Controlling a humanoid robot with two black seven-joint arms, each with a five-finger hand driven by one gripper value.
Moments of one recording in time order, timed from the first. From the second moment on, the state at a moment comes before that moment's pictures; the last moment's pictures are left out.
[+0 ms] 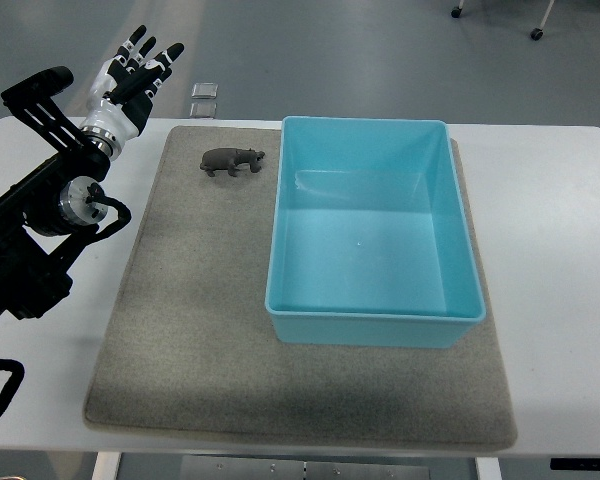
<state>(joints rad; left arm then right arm) -0.75 0.27 -0.95 -0.85 0.25 0.08 -0.25 0.03 0.00 -0.01 0.10 -0.05 0.19 0.08</state>
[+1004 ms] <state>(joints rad) -0.78 0.30 -0.93 -0.83 0.64 0.05 -0.26 0.03 0.00 -0.01 0.10 -0.05 0.19 0.08</state>
